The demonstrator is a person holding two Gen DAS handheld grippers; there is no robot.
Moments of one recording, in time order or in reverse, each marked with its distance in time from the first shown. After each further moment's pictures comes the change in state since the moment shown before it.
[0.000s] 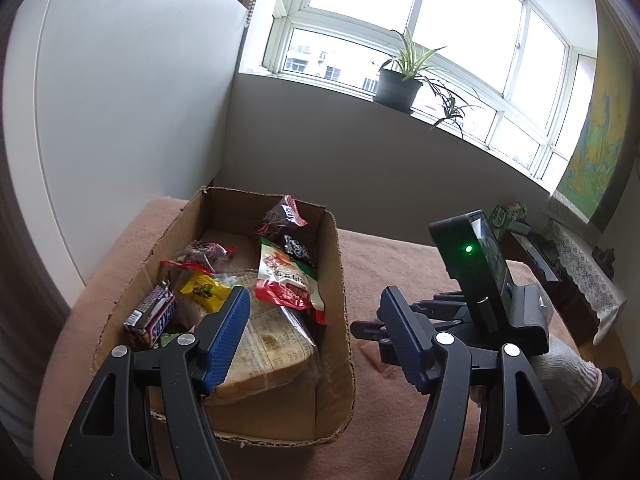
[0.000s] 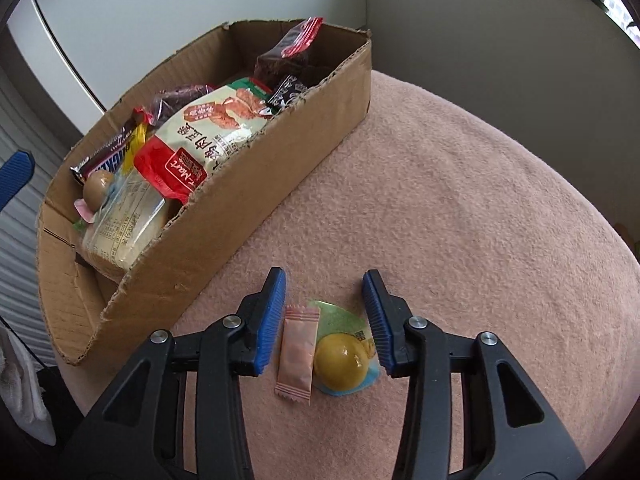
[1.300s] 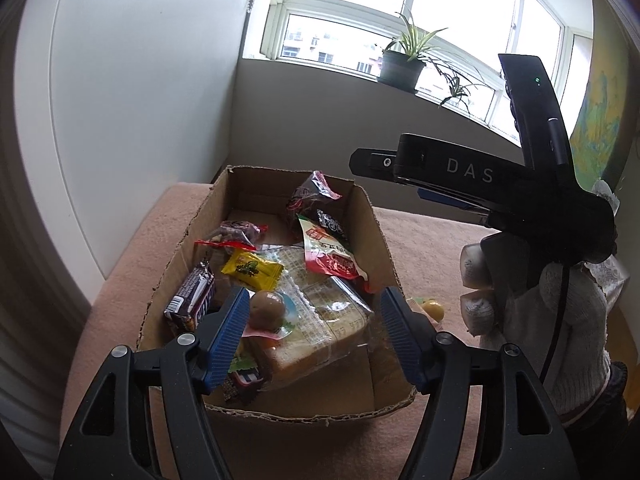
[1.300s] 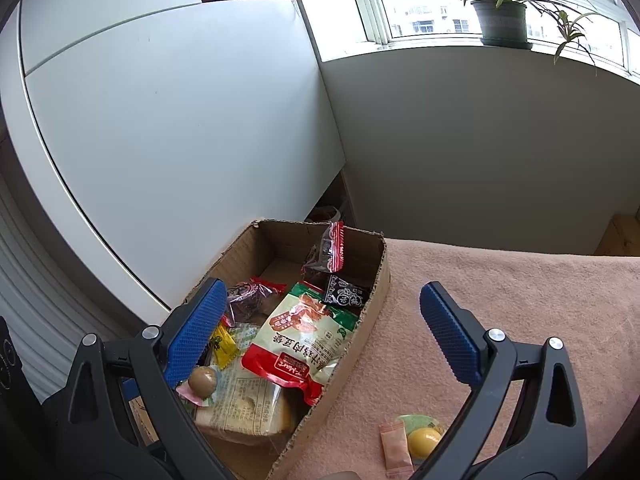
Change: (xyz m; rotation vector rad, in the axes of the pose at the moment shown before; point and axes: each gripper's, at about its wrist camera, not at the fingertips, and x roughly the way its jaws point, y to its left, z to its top) left arm 0.004 0.033 -0.011 0.060 0.057 -0.003; right arm -0.085 0.006 0.029 0.319 -0.515 0.039
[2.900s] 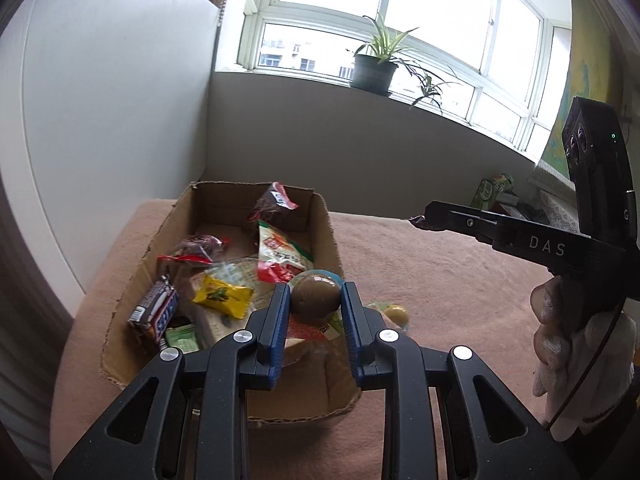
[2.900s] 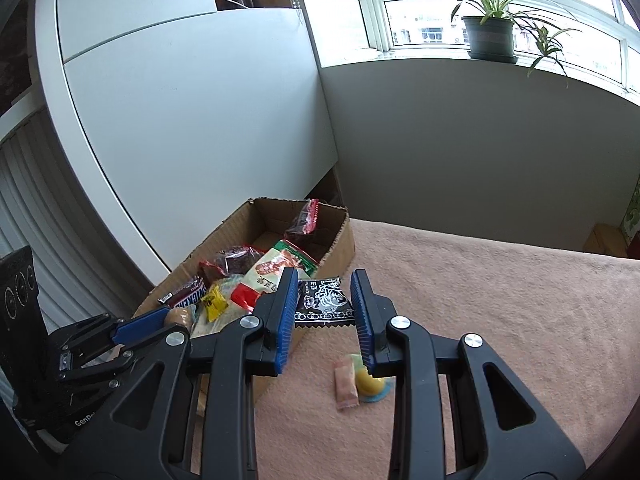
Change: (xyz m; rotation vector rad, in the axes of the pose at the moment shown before) left arm -0.007 -0.026 0.000 0.043 -0.023 -0.034; right arm -0.053 -0.005 -0.017 -0.064 0.004 0.004
